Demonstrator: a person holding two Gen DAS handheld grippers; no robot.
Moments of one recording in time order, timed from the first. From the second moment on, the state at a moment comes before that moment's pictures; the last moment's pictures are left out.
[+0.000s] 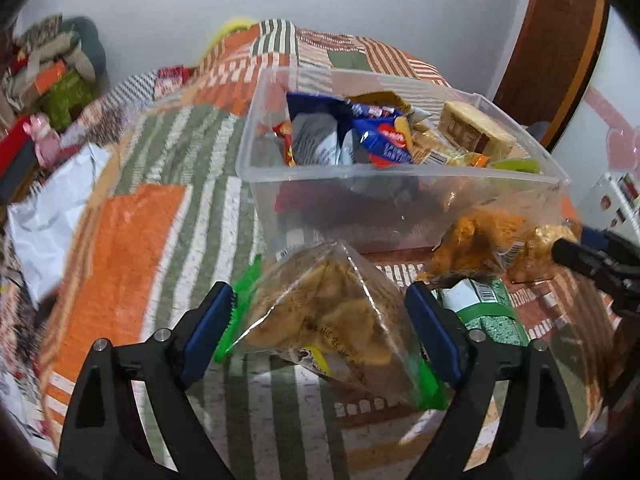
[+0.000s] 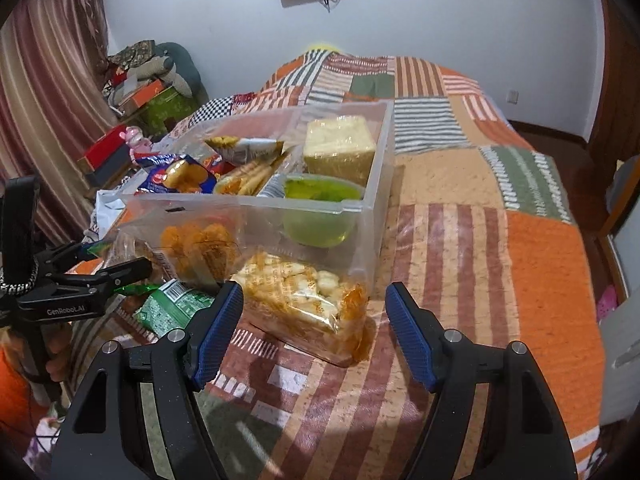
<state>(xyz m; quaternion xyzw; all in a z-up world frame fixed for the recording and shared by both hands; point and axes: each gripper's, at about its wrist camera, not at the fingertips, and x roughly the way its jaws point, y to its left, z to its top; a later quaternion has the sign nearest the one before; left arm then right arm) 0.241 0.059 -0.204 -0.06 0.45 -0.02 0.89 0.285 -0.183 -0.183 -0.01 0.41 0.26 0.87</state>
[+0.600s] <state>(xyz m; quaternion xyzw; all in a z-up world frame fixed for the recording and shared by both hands) 0.248 0.059 -0.218 -0.07 0.45 -0.03 0.89 0.287 -0.174 -0.197 0.02 0.44 0.25 0.86</state>
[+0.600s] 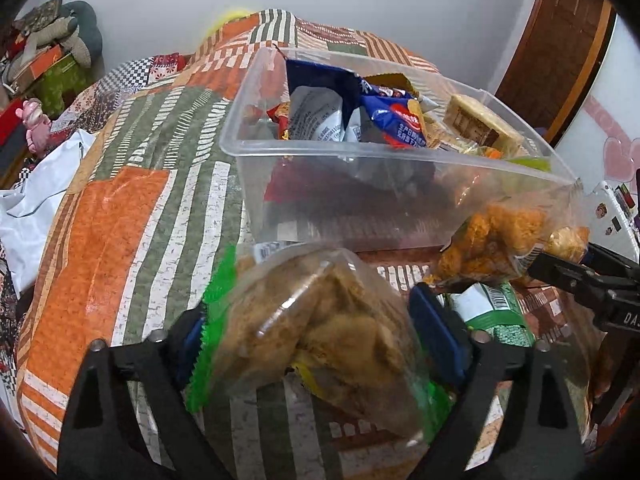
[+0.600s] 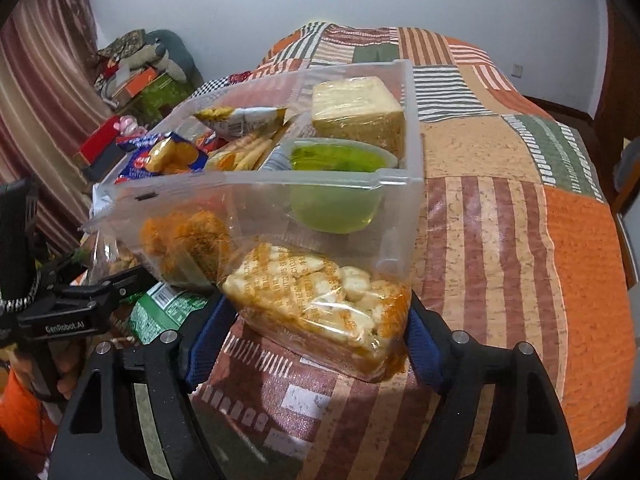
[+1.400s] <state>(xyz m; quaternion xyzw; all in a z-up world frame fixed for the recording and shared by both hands) 0.202 0.064 -0.165 -0.06 0.38 0.01 0.92 0.265 -0.206 -0.147 0.05 0.37 0.23 0.90</state>
